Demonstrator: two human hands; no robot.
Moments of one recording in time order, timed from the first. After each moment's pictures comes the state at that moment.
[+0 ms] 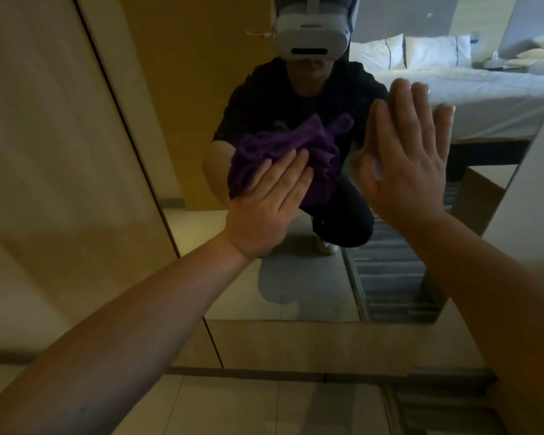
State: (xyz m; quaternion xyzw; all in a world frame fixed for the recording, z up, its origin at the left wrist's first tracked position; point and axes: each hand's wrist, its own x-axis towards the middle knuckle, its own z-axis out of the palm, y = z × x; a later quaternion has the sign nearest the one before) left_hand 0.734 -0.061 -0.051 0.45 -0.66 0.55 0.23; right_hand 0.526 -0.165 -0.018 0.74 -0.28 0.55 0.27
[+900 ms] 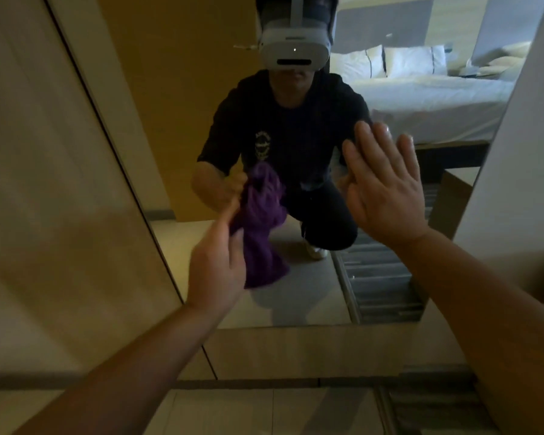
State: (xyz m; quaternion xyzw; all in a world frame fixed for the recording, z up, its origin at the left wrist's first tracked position) left_hand 0.709 0.019 -0.071 0.61 -0.58 0.12 0.52; right_hand 0.502 -0.167 -0.037 0.78 -0.24 0.51 0.28
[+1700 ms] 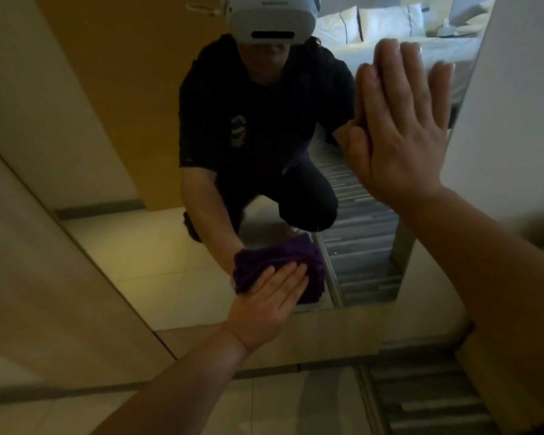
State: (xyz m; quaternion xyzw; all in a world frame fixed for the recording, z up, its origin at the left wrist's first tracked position) left_hand 0.666 -0.067 -0.242 0.47 -0.77 0.41 0.12; right_hand 0.454 -0.220 -0.042 0.69 -0.28 0.55 0.39
